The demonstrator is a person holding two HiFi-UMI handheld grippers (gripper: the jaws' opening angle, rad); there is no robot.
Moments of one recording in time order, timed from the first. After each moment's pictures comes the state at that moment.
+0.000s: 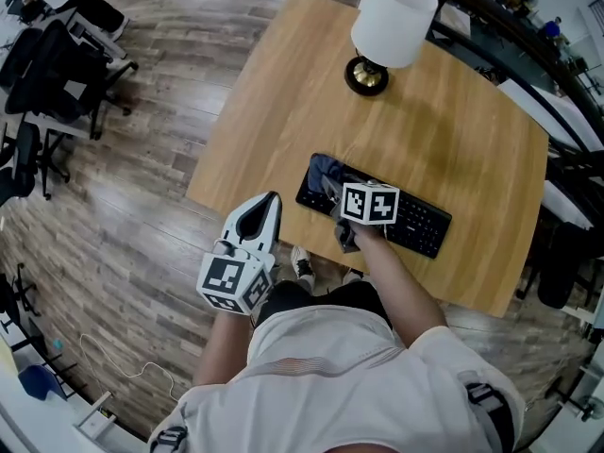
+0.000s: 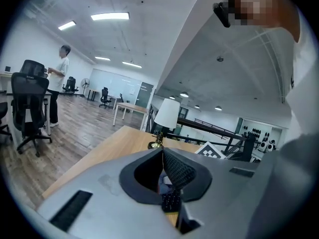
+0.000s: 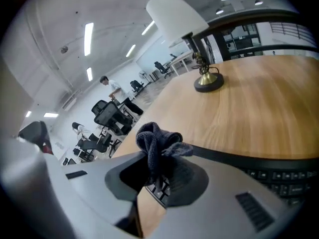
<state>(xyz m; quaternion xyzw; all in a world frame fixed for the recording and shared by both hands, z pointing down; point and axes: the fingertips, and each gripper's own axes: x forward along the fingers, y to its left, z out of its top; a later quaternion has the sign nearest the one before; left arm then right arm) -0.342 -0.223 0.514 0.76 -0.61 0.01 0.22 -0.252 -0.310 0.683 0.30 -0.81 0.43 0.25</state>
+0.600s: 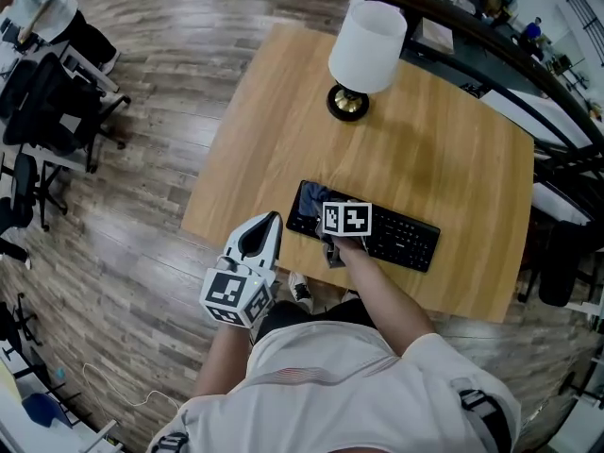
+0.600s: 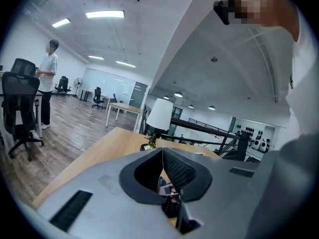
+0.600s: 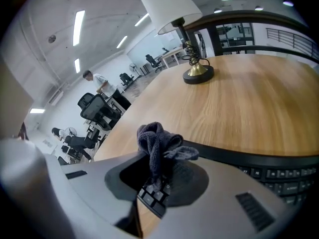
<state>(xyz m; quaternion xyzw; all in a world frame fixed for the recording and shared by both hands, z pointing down) -0.321 -0.241 0.504 0.78 -0.58 0.01 0.21 -0.241 -0.314 0.722 0.34 -0.78 0.42 0.31</state>
